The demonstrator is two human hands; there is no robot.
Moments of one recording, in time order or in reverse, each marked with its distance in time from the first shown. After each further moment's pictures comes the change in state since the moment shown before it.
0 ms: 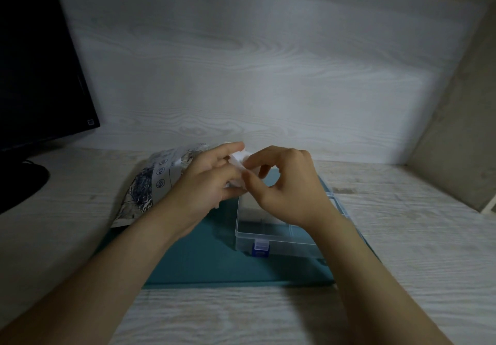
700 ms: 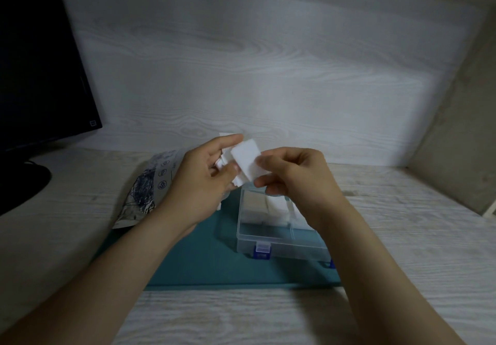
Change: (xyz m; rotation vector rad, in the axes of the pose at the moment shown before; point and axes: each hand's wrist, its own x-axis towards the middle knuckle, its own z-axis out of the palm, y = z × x) left_hand 0.003 -0.002 -0.005 0.221 0.158 0.179; right_hand 0.005 -0.006 -0.014 0.780 0.005 0.605
